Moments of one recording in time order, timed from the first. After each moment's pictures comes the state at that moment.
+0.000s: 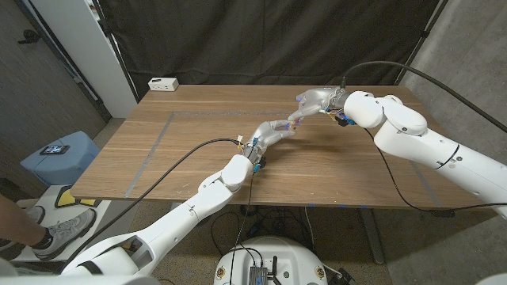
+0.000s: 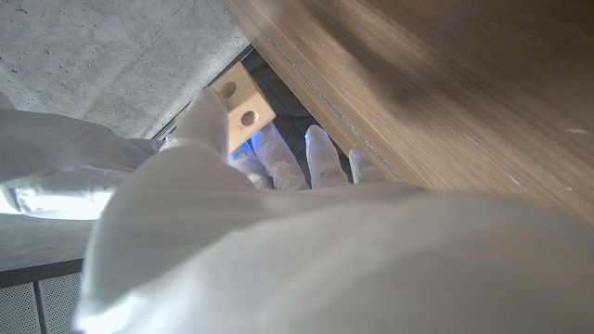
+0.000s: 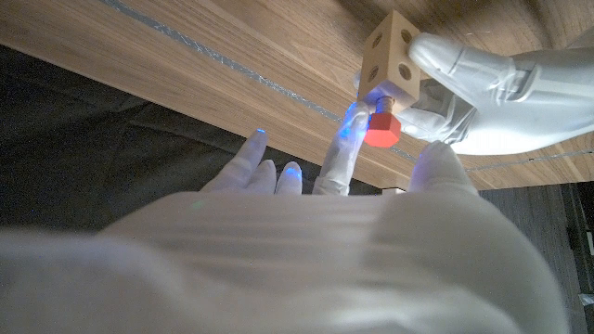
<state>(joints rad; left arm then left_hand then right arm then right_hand) 0.79 0.35 0.72 -1.41 -0.05 -0.20 0.27 0.97 0.06 0.24 -0.15 0.18 0.84 -0.21 0.20 0.19 0.83 -0.22 0.21 0.44 0.44 -0.05 0.22 0.19 0.11 0.11 0.19 0.18 -0.60 -0.94 -0.67 -2.13 -0.49 -0.48 0.44 0.58 -0.10 0.21 -0.04 0.20 0.82 -0.07 0.70 0.33 0.17 0.01 0.21 0.19 0.09 0.03 0.24 0.20 0.37 -0.01 0.20 0.17</state>
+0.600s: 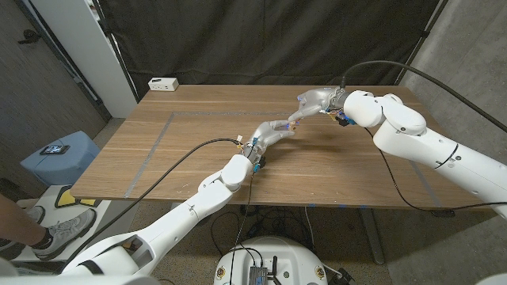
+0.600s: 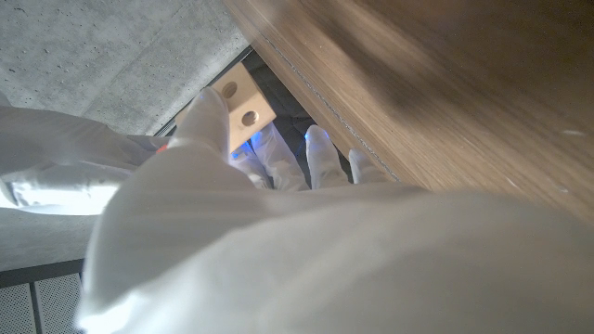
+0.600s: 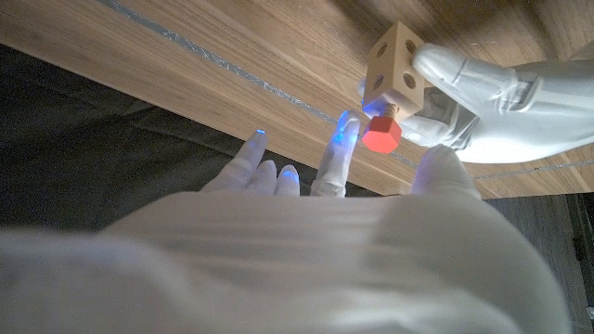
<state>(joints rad) 0.78 0.35 0.71 -1.40 -0.06 -0.20 0.26 0.97 0.06 0.24 -0.15 0.18 0.84 -0.21 0.20 0.19 0.83 -0.22 0.21 0.43 0.44 -0.05 0.22 0.19 0.11 0.11 0.19 0.18 -0.59 -0.94 -0.68 -2.13 -0.51 -0.49 0.47 0.57 -0.10 0.19 -0.05 0.24 0.70 -0.04 0.67 0.34 0.14 0.05 0.19 0.19 0.08 0.04 0.22 0.20 0.36 -0.01 0.19 0.17</state>
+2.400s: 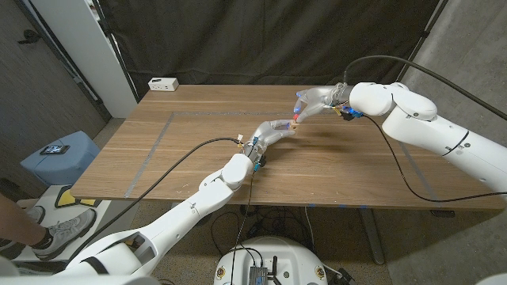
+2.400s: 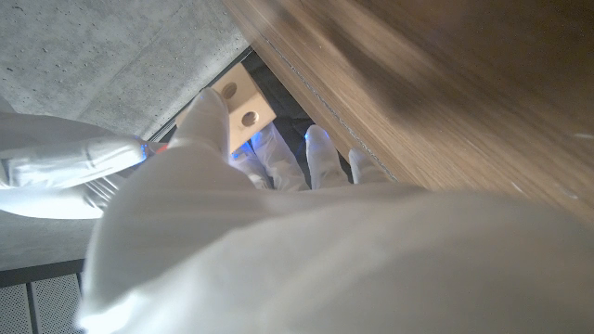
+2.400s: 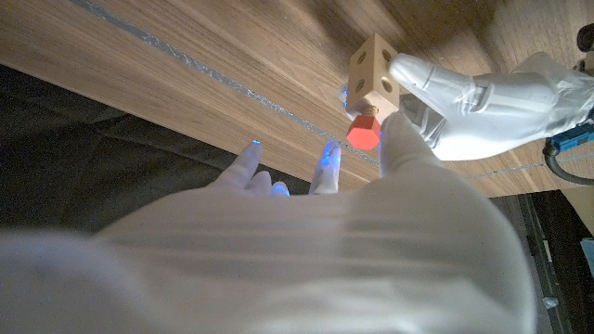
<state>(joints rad) 0.77 0.34 0.72 -1.37 -0.07 -0.21 0.25 0.97 0.06 0.24 -0.15 0.18 0.83 -0.21 0.20 0.19 0.83 -0.22 0.21 0.43 0.44 -0.05 0.22 0.19 0.11 0.11 0.19 0.18 -0.54 -0.97 -0.65 -2.07 -0.40 -0.36 0.55 0.83 -0.02 0.32 -0.18 0.21 0.41 -0.11 0.49 0.25 -0.08 0.05 0.18 0.19 -0.02 0.10 0.19 0.19 0.25 0.04 0.18 0.17</state>
